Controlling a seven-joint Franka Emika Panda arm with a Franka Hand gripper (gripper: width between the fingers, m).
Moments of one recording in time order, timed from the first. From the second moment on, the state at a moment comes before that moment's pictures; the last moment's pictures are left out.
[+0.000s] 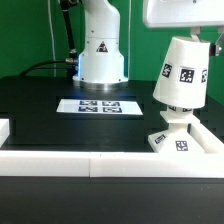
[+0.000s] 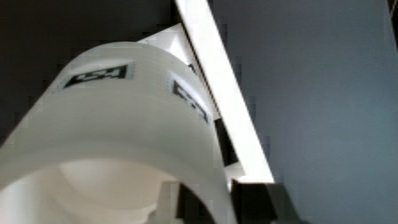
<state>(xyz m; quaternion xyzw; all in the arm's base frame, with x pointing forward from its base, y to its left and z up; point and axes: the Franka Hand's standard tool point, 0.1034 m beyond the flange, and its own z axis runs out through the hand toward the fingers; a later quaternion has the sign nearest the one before) 0.582 0.127 0.165 -0.98 0.18 0.04 0.05</state>
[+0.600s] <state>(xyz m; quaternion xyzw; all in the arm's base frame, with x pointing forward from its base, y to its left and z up) 0.554 0.104 0.175 -0.98 0.18 0.08 0.03</state>
